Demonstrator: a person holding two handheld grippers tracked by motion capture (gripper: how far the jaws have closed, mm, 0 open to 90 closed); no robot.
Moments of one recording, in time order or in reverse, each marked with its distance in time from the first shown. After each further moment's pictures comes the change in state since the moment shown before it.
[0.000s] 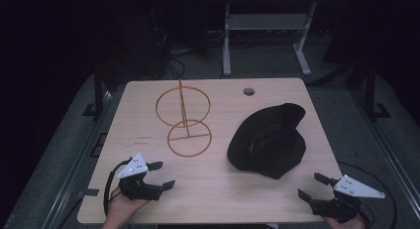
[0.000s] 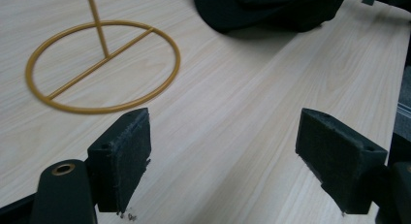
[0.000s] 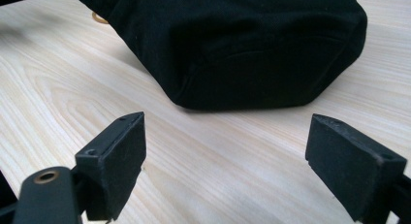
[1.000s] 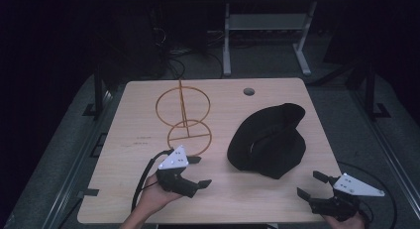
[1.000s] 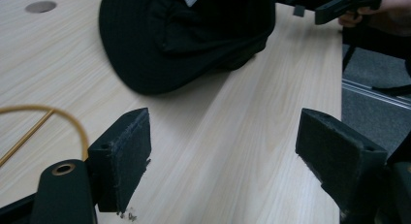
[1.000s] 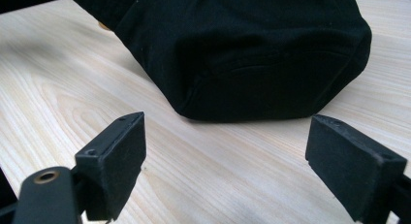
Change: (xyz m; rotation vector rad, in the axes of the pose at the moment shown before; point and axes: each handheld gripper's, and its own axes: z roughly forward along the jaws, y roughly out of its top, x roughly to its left) left arm -0.049 0.067 0.061 0.013 -0.184 0.160; right arm 0.001 0.005 0.001 -0.016 0.014 -0.007
